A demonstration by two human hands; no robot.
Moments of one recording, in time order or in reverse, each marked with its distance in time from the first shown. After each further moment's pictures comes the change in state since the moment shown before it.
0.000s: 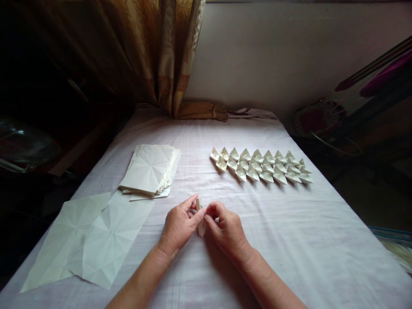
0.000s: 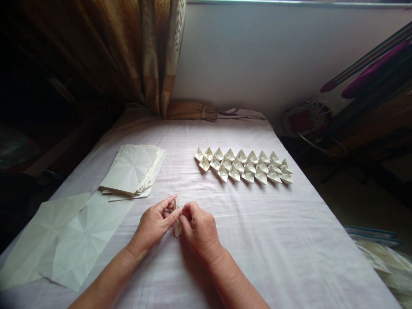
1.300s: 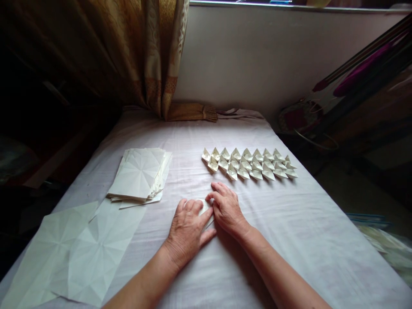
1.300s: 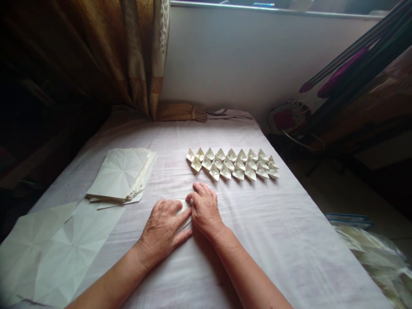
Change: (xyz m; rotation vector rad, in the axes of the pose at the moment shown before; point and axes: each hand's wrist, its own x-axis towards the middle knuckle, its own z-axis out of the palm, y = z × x) left_hand -0.007 0.010 0.019 0.722 -0.057 0.722; right_hand 0.029 0.050 -0.011 -0.352 -0.024 -0.086
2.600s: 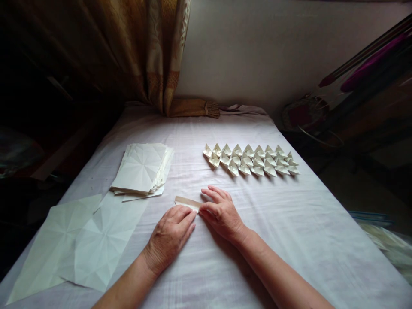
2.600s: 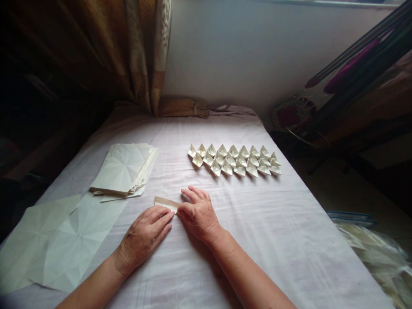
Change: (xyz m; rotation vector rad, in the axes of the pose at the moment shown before) left_hand -0.042 -0.029 -0.004 -0.057 0.163 0.089; right_hand -0.016 -0.018 -0.007 0.021 -0.020 -0.275
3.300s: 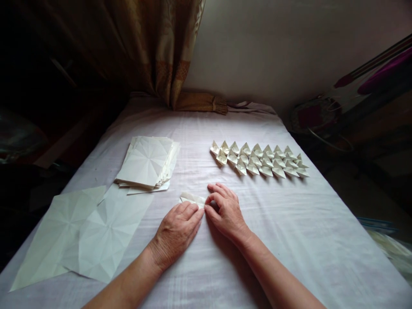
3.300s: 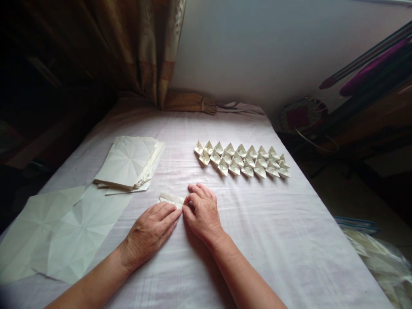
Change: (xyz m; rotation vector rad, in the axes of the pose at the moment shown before) left_hand 0.000 0.002 0.002 0.000 -0.046 0.005; right_hand 0.006 -0.017 0.005 0.107 -0.014 0.276
